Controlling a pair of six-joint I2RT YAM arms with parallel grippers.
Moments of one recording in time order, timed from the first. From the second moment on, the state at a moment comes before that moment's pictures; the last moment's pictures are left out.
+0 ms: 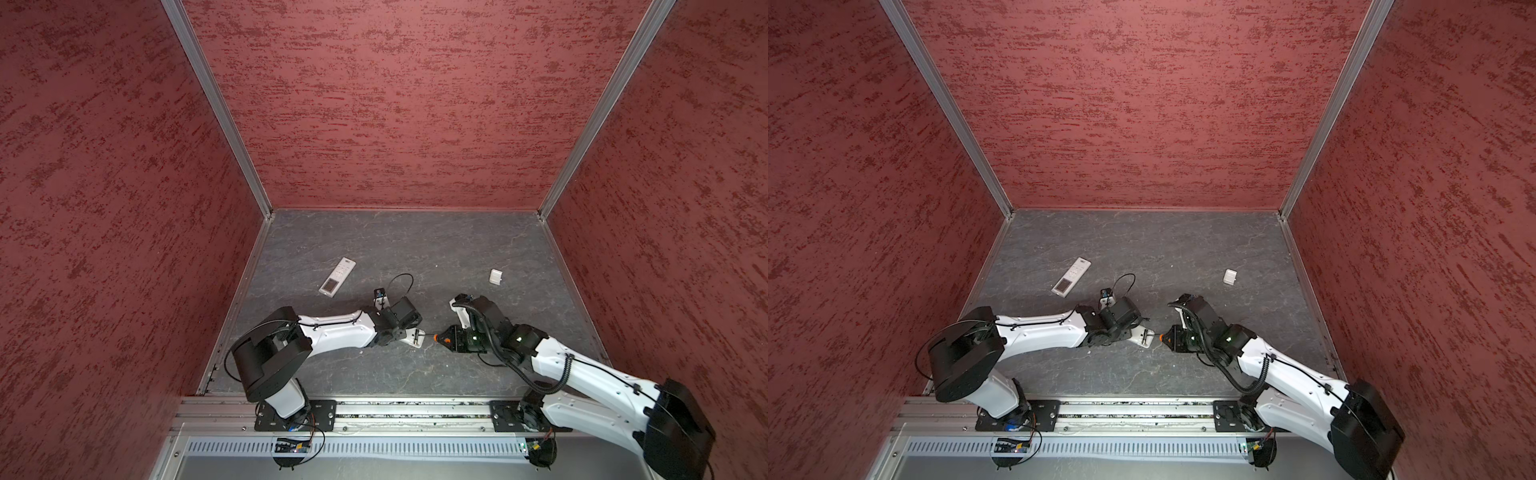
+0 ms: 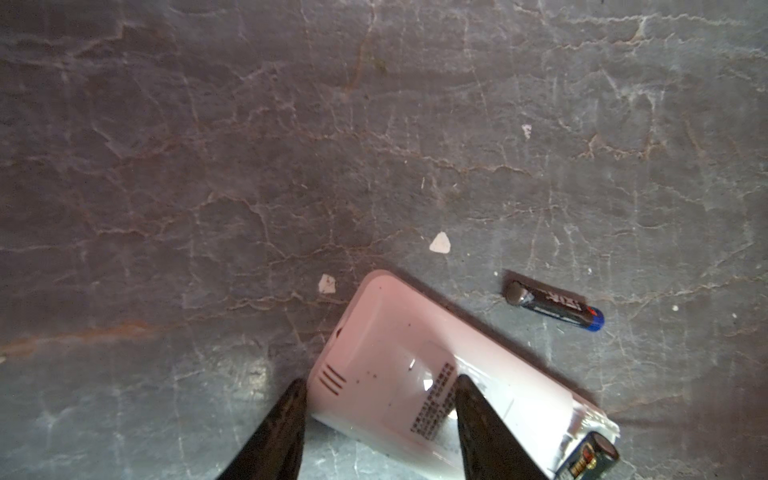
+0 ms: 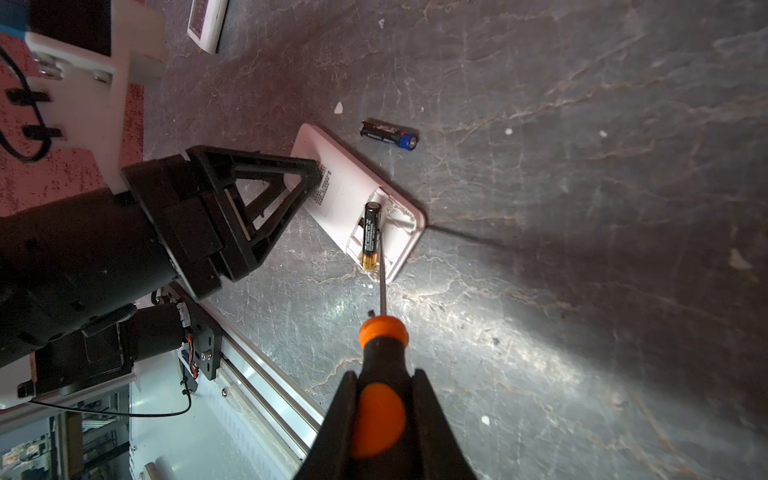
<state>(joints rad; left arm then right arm) -0.97 1.62 0.85 -0.46 -0.30 -1.12 0.75 1.01 0.52 -0.36 -0.29 0.78</state>
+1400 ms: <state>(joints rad) -0.99 1.58 0.80 -0.42 -0.30 -1.17 0.77 0.93 0.47 -0.42 -0.29 0.79</state>
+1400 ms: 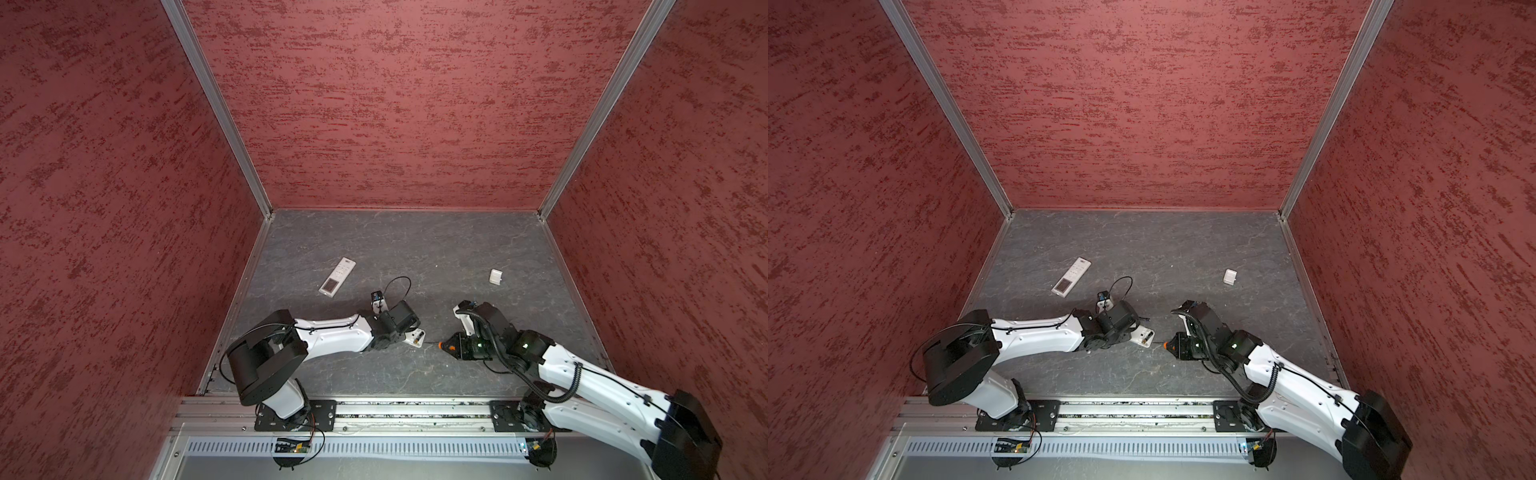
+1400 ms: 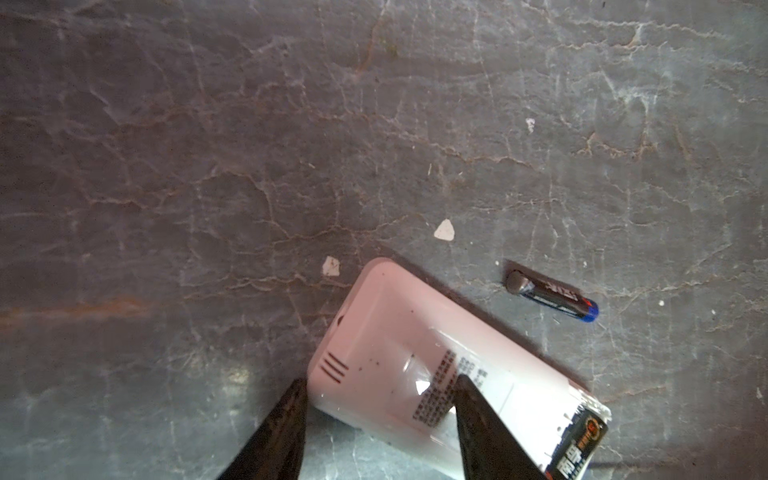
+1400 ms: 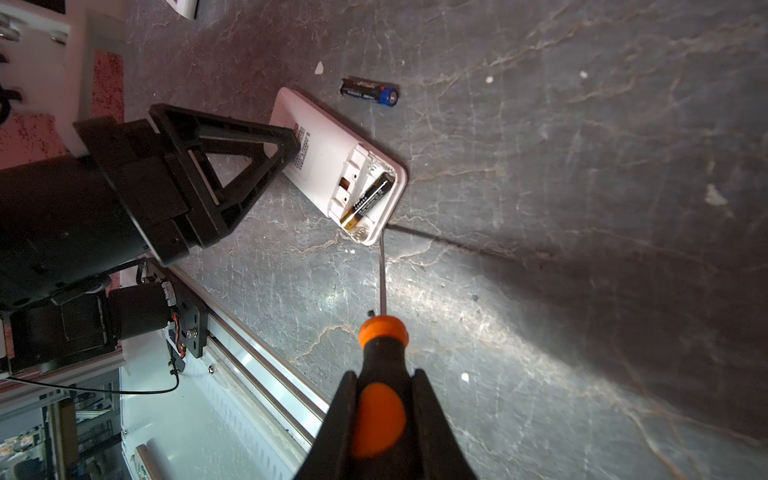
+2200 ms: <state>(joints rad) -1.03 1.58 0.80 -0.43 -0.27 -1.21 0.77 0.88 0.48 -0.44 -0.29 0.81</state>
